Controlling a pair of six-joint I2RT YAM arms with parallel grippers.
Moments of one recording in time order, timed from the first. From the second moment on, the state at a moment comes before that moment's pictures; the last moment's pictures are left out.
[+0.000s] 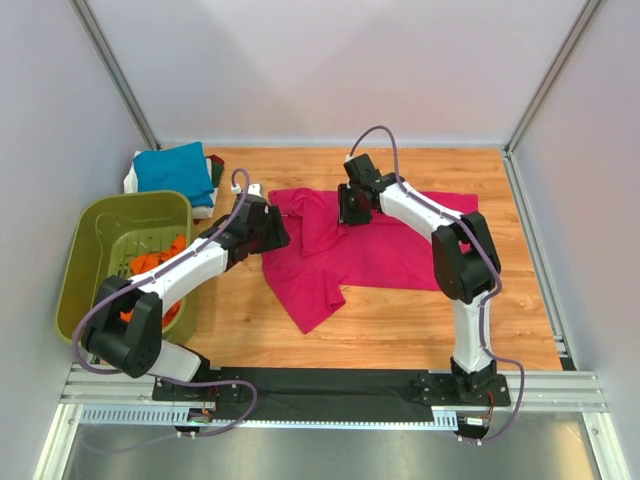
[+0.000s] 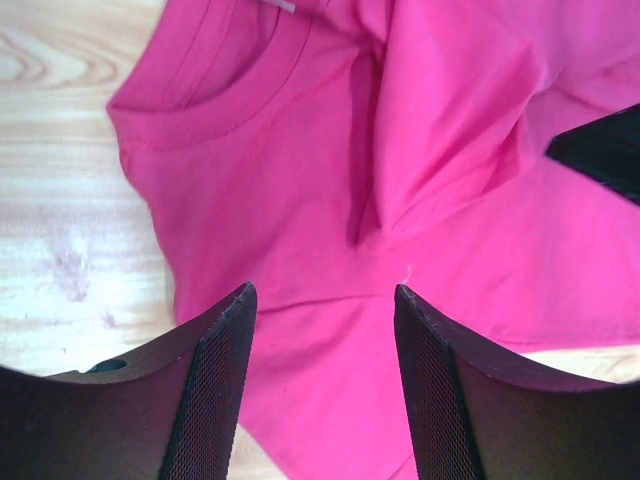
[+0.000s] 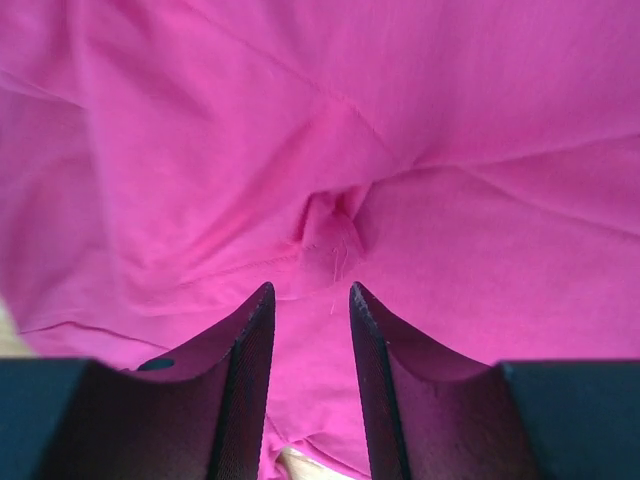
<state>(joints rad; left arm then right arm) -0.46 1.44 0.90 -0.21 -0.07 -0.62 0.50 2.06 1.65 -0.58 -0.07 0.45</state>
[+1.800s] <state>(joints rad) -0.53 1.66 0.89 -0.01 0.14 -0.70 0.49 1.99 1.61 -0.63 0.14 0.47</state>
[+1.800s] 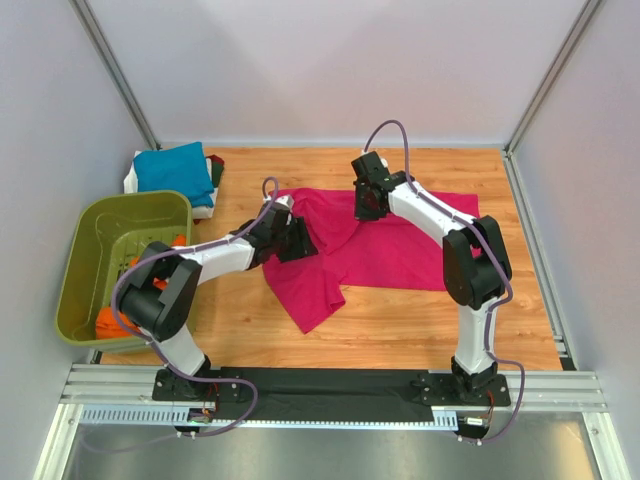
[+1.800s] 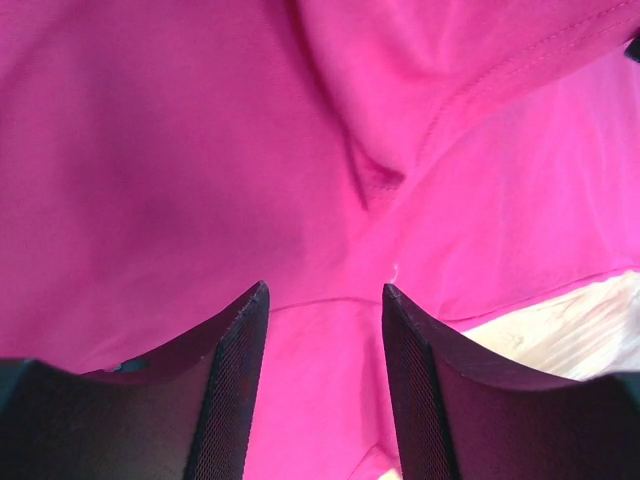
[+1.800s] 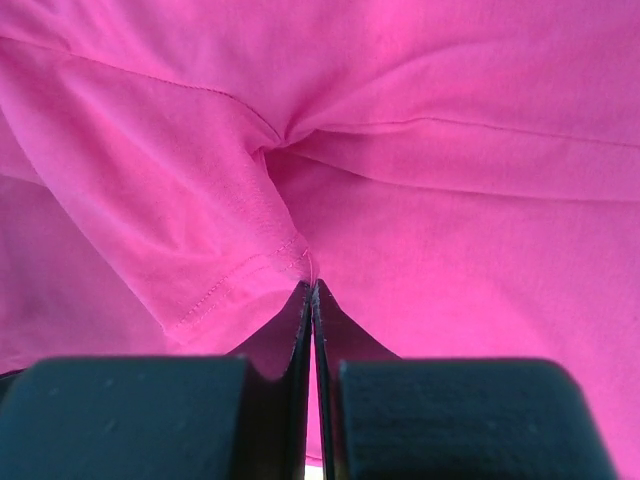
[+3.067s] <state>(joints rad) -0.62 1.87 1.06 0.02 -0.01 -0.98 0.44 1.99 1.60 -0.60 0.06 0.48</state>
